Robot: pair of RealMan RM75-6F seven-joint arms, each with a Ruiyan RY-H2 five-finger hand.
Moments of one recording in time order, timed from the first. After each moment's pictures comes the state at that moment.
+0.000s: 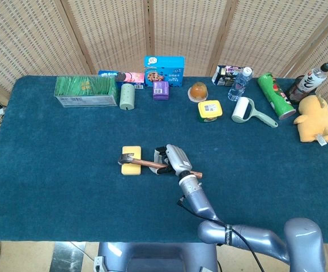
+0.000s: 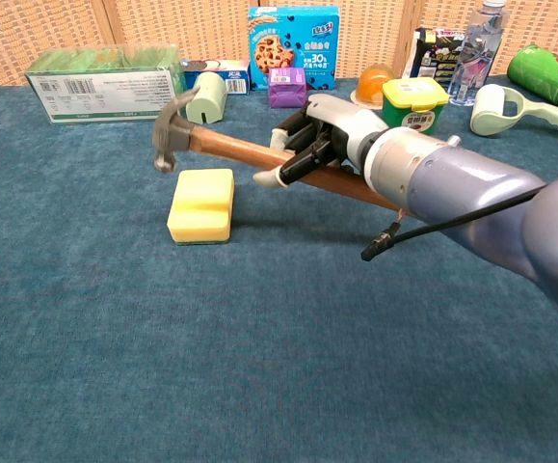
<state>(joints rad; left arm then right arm) 0.02 -1.05 -0.04 -1.53 1.41 1.53 -0.14 0.87 -1.87 0.40 -1.38 -0.84 0.95 -0.08</state>
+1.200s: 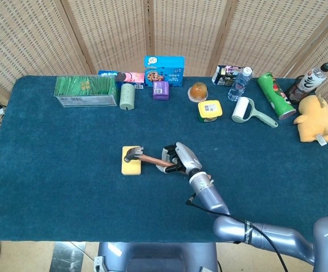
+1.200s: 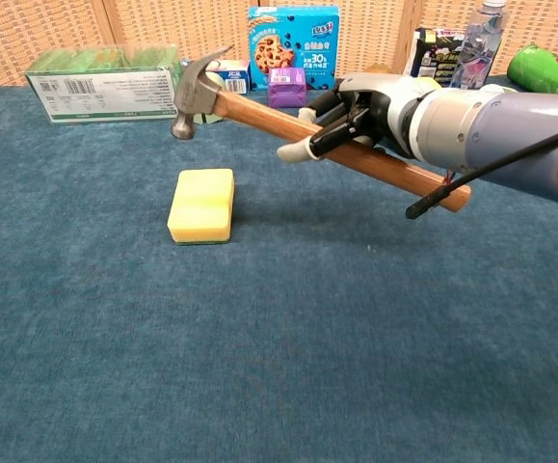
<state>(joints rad) 0.00 -1.06 -0.04 -1.54 1.44 1.49 -0.12 0.82 -1.68 0.45 -1.61 -0.64 0.86 -0.08</state>
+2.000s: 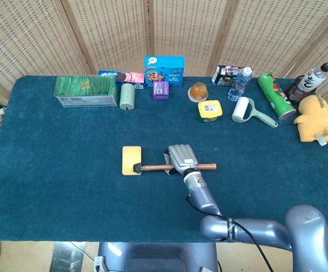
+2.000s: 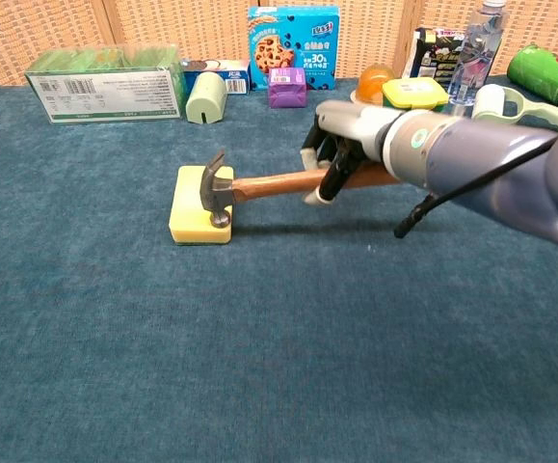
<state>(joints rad) -0.01 -1.07 -0.04 -1.52 1.43 1.47 -0.14 0.98 -1.72 0.33 -1.53 -0.56 1.02 -0.55</state>
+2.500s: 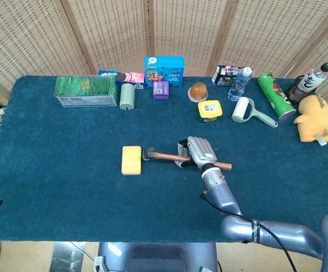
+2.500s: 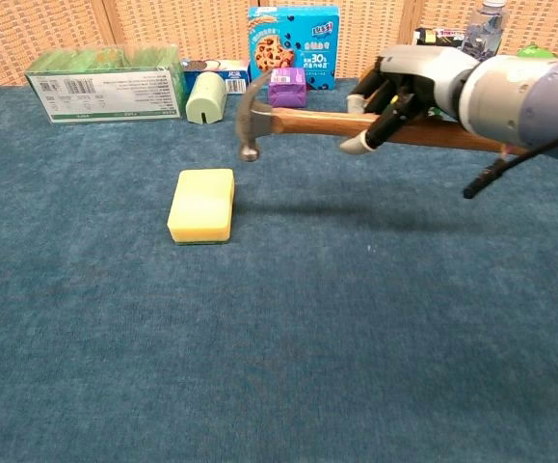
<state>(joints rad) -0.02 -1.07 -0.04 -1.54 1.44 1.47 -0.12 0.85 -1.55 0.35 -1.67 -0.65 1.01 -0.32</state>
